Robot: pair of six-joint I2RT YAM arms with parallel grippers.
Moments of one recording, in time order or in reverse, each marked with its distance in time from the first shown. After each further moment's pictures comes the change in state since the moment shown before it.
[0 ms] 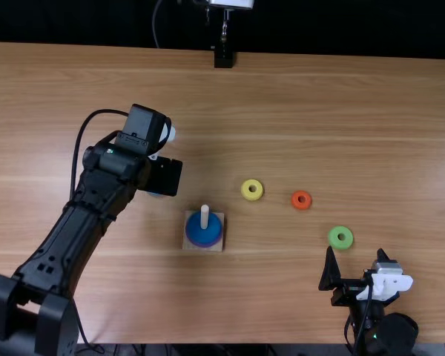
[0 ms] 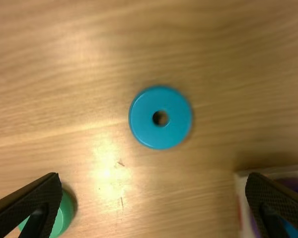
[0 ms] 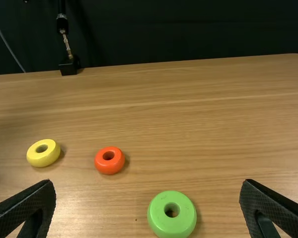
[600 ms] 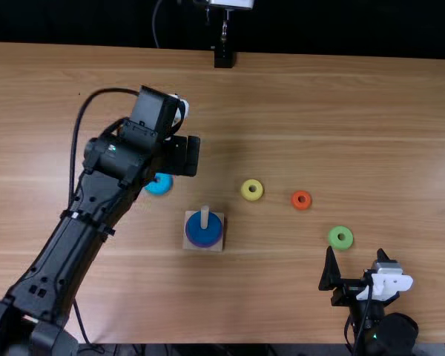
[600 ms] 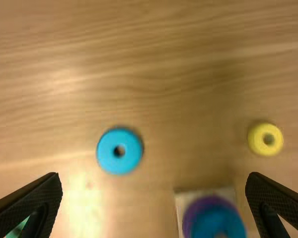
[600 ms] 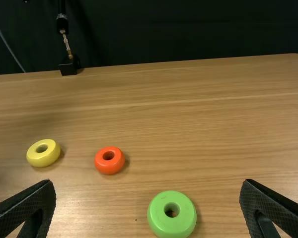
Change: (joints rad) left arm -0.058 -0.056 0.120 0.026 0.024 -0.133; right arm 0.000 0.000 0.000 0.000 0.000 0.000
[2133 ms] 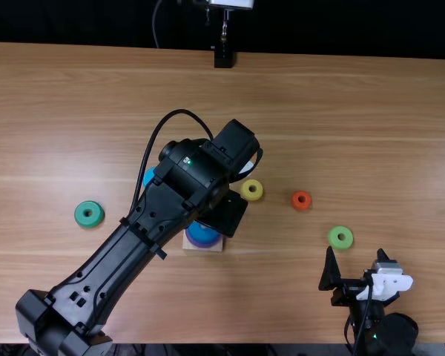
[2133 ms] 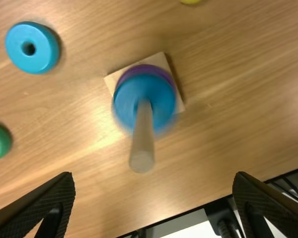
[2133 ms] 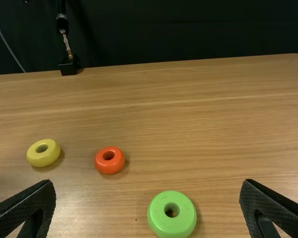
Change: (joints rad) left arm -0.302 0.136 0.403 -0.658 0.045 0.000; right arm 0.000 0.000 0.000 0.000 0.000 0.000
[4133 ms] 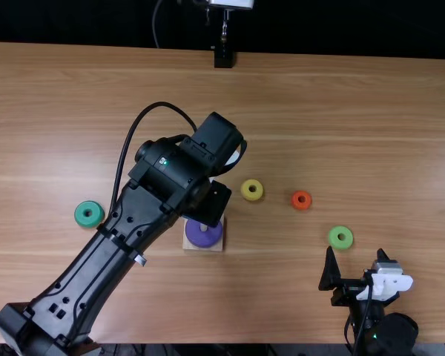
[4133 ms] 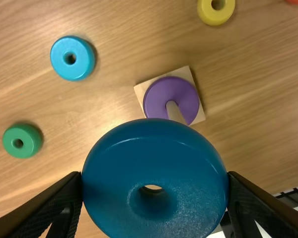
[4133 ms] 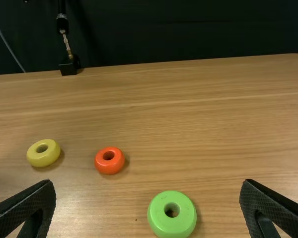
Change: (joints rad) left arm 0.043 -0.057 -0.001 0.016 -0.069 0.018; right arm 0.000 0.000 0.000 0.000 0.000 0.000
